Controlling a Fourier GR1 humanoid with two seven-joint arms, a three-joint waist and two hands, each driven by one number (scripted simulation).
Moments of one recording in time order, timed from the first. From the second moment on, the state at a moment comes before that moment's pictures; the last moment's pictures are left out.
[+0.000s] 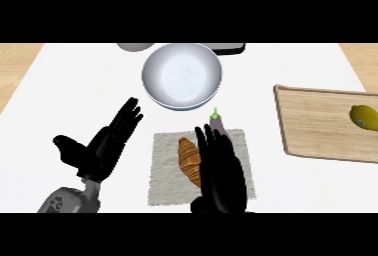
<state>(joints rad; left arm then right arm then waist) -0.15 0.28 -0.34 -1.54 0.41 0.13 0.07 -0.27 -0.05 0.79 -1.69 1.00 0.01 1.00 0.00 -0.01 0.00</state>
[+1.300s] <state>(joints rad) -0.15 0.25 -0.31 -1.56 0.37 0.10 0.10 -0.52 -0.02 0.81 -1.40 0.66 0.10 1.20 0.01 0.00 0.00</state>
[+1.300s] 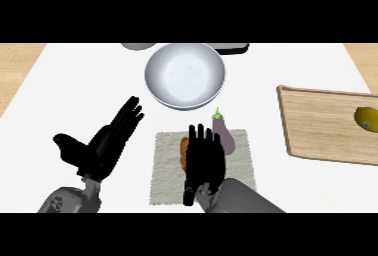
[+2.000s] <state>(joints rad) -0.17 0.23 -0.28 -1.53 0.36 0.07 0.10 -0.56 -0.02 0.84 -1.25 0.65 0.03 1.17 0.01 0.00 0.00</state>
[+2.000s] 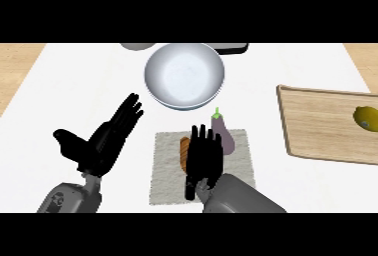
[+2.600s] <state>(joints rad) -0.15 0.19 -0.27 -1.55 0.32 0.07 0.12 -0.55 -0.01 0.88 -1.14 0.66 -0.07 1.13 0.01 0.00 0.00</state>
